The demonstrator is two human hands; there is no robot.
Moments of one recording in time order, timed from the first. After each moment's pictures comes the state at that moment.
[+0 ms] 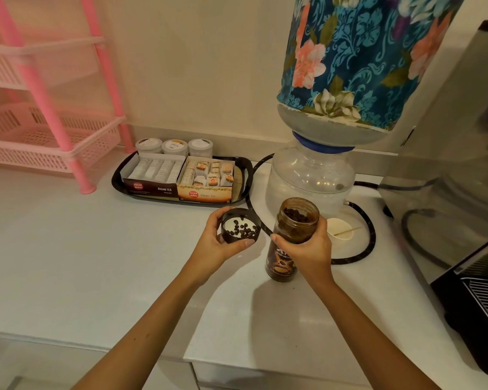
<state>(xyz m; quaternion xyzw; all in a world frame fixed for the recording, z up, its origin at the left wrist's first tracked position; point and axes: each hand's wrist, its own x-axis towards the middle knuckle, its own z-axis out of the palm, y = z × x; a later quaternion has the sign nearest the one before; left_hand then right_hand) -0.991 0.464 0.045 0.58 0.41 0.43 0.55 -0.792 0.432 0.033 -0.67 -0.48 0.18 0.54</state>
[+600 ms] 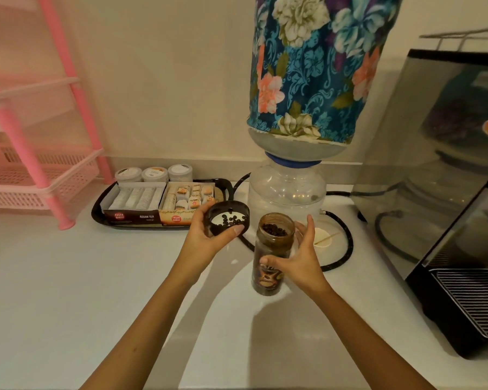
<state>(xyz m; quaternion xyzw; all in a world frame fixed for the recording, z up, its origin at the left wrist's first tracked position) -0.981 0.469 0.093 0.59 0.38 0.47 0.53 -0.780 0.408 0.053 -0.64 -0.49 0.30 0.51</state>
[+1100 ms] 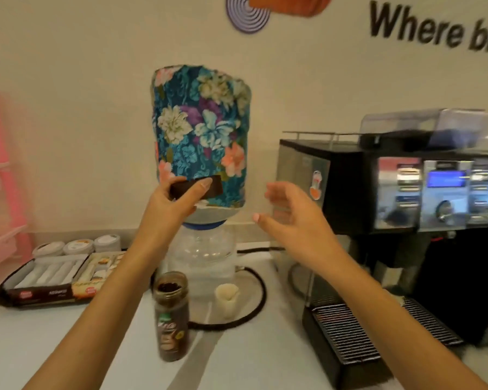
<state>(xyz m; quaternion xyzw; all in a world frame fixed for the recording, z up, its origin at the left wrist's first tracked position) -0.838 0.394 0.274 0.63 0.28 0.57 0.45 -0.663 0.254 0.286 -0.58 -0.62 0.02 0.53</state>
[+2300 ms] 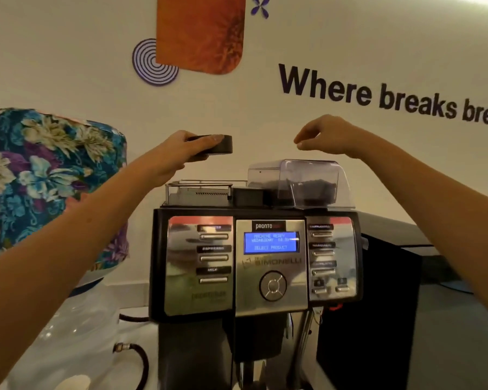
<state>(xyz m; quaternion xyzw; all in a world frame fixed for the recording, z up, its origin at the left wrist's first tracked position) -0.499 0.374 0.453 0.80 0.22 0.45 0.34 -0.234 0.231 0.512 -0.69 -0.65 -0.17 0.28</state>
